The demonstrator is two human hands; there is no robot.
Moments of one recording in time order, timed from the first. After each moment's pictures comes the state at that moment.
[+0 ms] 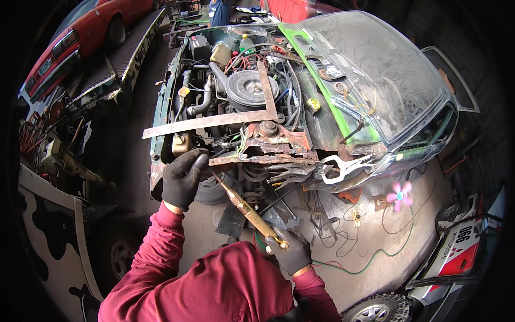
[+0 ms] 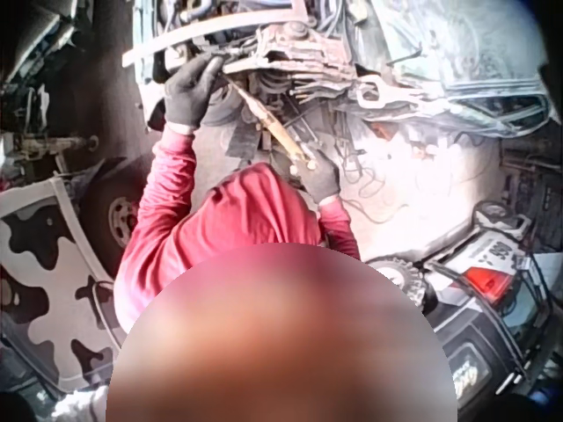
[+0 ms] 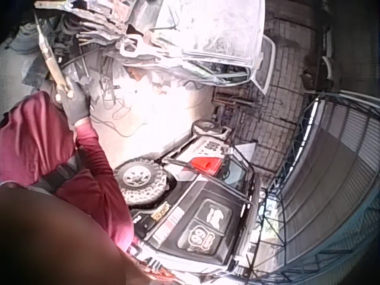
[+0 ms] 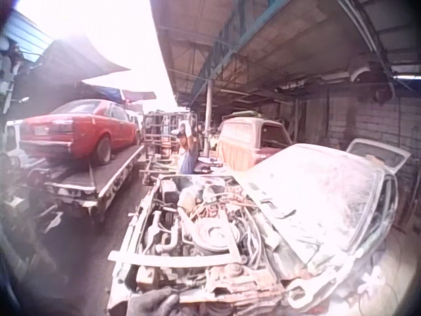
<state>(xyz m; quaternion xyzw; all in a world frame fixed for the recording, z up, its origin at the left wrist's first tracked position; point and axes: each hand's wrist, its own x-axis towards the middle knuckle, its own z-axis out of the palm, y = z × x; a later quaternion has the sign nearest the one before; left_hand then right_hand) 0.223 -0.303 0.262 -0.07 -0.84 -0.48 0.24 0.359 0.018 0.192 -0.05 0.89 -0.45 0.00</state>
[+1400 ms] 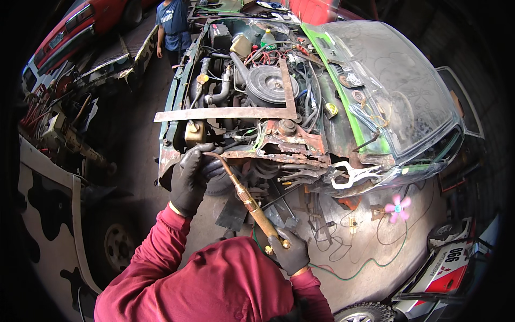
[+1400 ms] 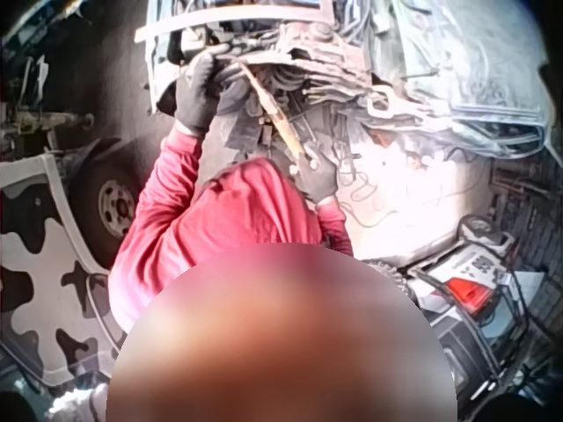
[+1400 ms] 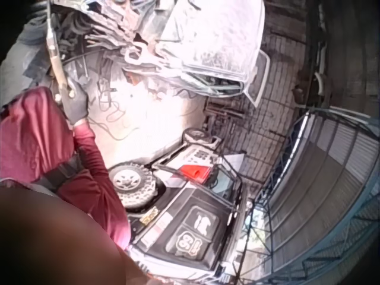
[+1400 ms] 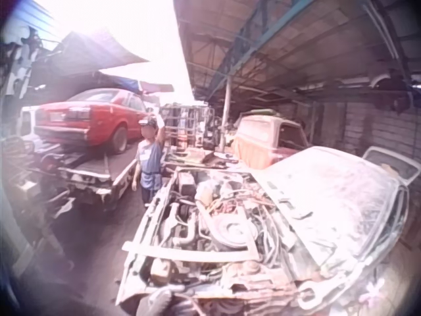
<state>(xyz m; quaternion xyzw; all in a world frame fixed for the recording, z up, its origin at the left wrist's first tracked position) 0.246 -0.323 0.234 0.01 -0.46 -0.89 0.06 0.362 -0.008 0.189 0.01 0.84 -0.53 0.08</state>
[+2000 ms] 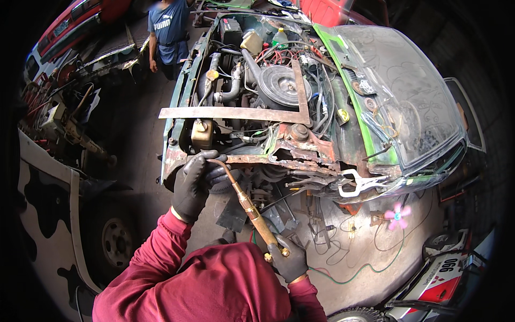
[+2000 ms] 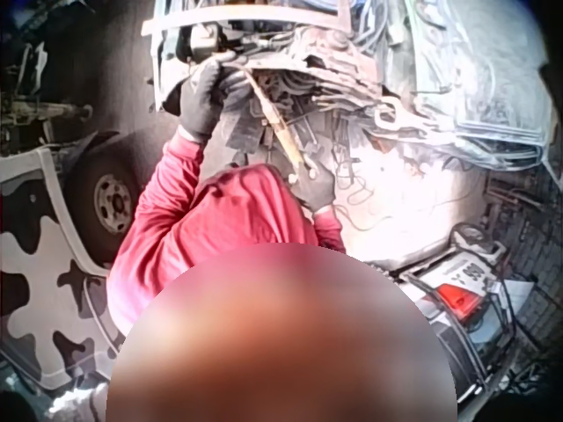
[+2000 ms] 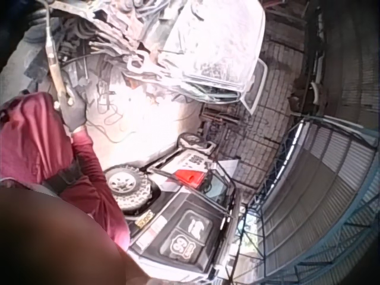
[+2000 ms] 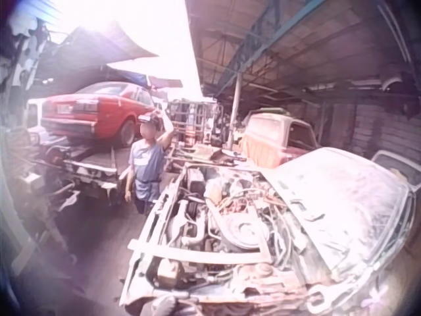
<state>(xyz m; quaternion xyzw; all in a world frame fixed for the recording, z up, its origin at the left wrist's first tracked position) 0.244 -0.347 0.208 0.02 -0.42 -0.90 0.05 0.362 -0.031 0.179 0.02 0.82 -0.56 0.10</state>
